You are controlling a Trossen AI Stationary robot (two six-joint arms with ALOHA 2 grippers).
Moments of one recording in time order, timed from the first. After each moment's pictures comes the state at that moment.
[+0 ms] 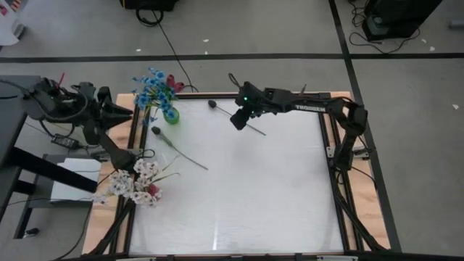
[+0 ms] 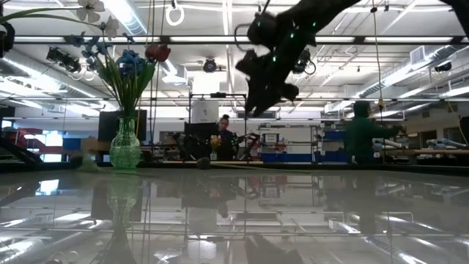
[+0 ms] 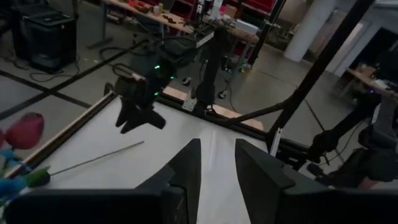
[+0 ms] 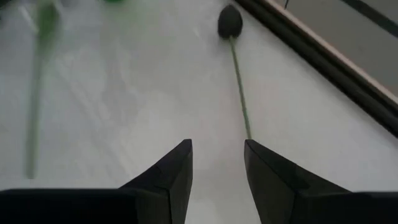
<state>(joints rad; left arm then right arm) -0.85 0.68 1.58 -1.23 -0.90 -0.65 -0.39 1.82 1.46 -0.58 0.06 0.33</state>
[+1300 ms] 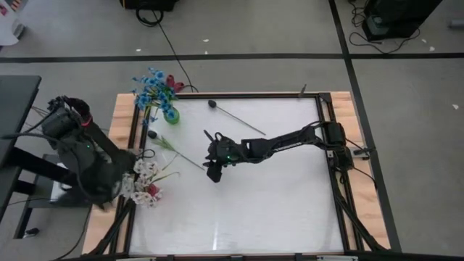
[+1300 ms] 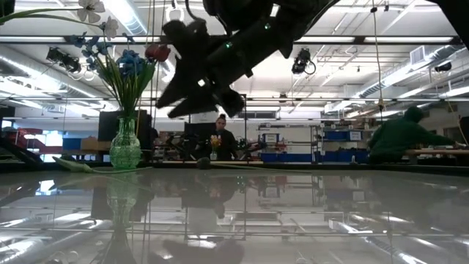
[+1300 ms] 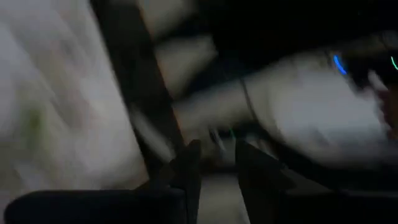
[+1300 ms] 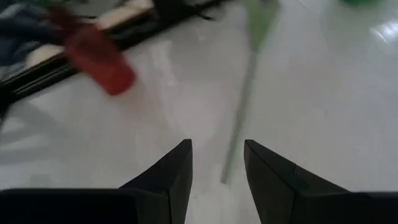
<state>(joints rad) -0.85 1.00 1.59 -1.25 0.35 -0.82 0.03 2.06 1.44 0.02 0.09 0.47</state>
